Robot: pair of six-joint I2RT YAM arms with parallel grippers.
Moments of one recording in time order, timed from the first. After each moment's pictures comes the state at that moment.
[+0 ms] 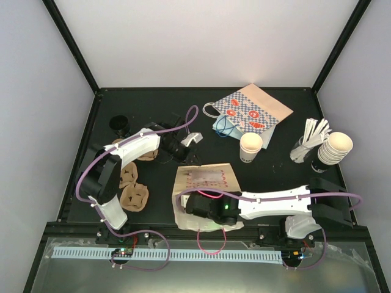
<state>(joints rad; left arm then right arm) -0.53 1.73 1.19 -0.71 0.72 -0.13 1.43 1.46 0.88 -0.53 0.62 -0.39</state>
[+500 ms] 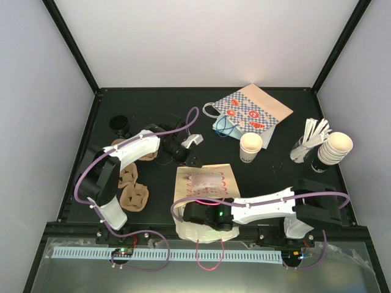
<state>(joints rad) -0.54 1.71 1.17 -0.70 0.72 -0.14 1.49 1.54 0.82 -0.42 0.61 -0.41</state>
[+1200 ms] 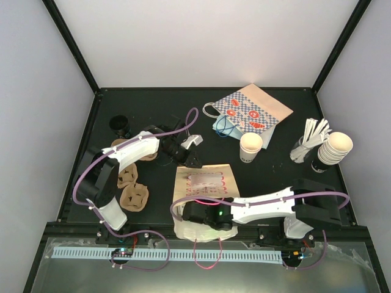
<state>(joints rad) -0.55 1.69 1.15 -0.68 0.71 -0.15 1.49 1.57 0.82 -0.37 0.62 -0.44</state>
